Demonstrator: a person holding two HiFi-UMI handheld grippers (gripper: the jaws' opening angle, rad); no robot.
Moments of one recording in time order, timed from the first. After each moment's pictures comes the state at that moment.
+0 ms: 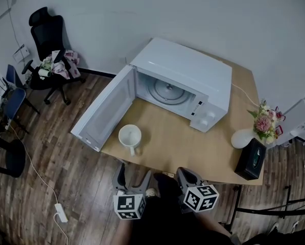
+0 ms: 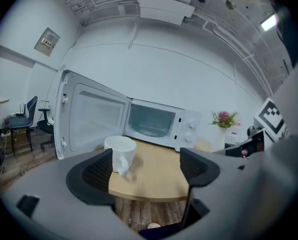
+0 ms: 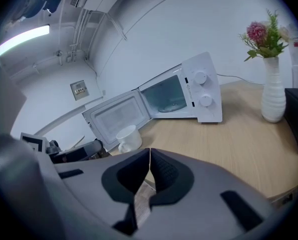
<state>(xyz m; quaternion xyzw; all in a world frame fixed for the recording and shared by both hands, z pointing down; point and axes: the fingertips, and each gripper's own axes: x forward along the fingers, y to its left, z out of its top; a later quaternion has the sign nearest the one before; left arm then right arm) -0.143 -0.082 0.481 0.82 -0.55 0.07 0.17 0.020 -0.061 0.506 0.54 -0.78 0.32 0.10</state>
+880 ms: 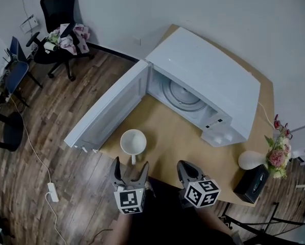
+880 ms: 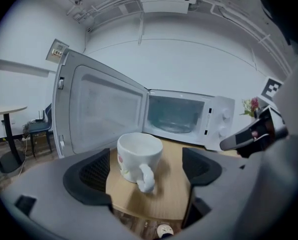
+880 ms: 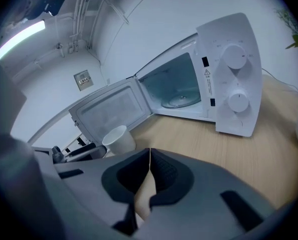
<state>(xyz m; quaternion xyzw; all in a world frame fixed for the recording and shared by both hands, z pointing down) -0.163 -0.168 0.521 0.75 -0.64 0.09 0.16 0.013 -0.169 0.530 0.47 -0.80 0.34 0.16</state>
